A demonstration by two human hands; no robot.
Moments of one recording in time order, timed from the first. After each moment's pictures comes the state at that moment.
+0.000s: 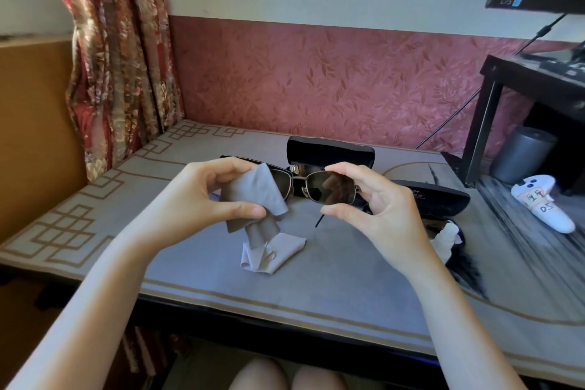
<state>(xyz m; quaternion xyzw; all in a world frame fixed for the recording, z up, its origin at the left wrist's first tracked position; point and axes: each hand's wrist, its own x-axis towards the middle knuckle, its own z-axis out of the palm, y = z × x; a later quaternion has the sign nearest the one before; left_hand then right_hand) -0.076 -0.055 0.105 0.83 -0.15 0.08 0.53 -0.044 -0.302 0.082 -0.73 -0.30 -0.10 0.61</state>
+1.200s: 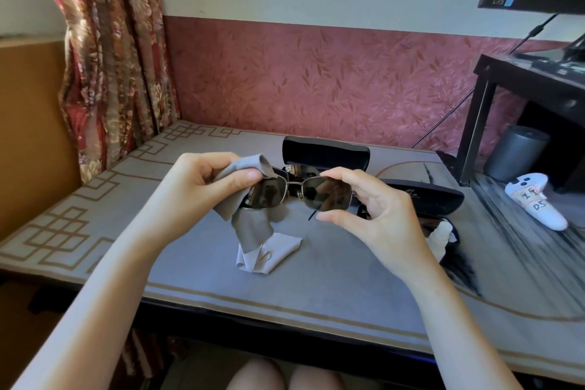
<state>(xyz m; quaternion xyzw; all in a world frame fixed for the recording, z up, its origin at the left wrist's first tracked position) -0.073 -0.063 0.107 0.82 -0.14 0.13 0.53 -0.049 -0.305 0.080 -0.74 -0.32 -0.11 0.59</state>
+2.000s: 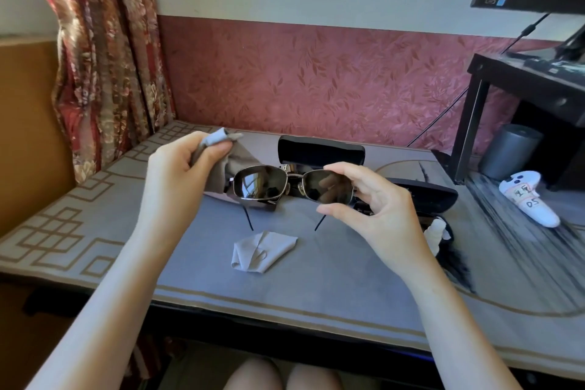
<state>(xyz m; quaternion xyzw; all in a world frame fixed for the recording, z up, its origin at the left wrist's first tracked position) -0.058 -0.068 0.100 0.82 -0.03 0.37 0.43 -0.048 -0.310 0.079 -0.74 -0.29 -0.13 0.60</state>
